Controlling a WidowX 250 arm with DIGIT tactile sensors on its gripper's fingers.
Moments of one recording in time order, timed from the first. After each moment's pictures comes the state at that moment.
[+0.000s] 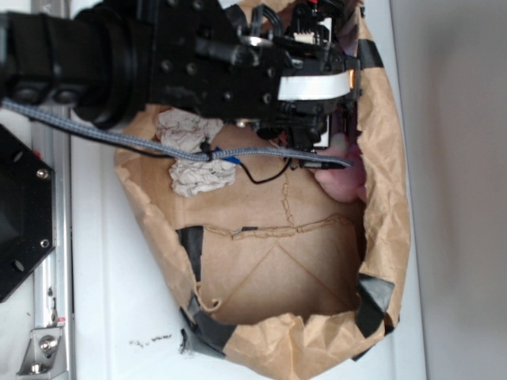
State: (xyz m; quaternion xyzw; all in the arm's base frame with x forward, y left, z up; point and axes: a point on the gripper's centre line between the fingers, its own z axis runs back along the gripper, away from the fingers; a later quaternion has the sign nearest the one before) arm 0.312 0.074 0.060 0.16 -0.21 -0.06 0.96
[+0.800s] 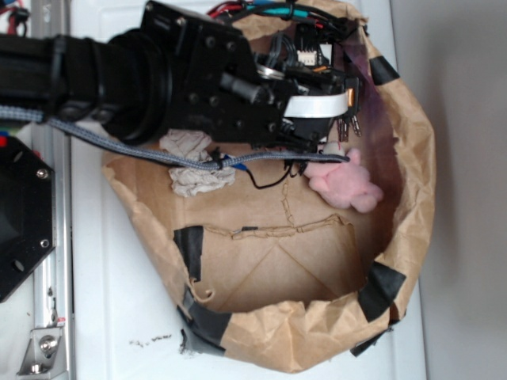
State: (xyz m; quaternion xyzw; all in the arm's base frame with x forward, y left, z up) arm 0.315 0.070 0.041 0.17 -0.20 -0.08 0.96
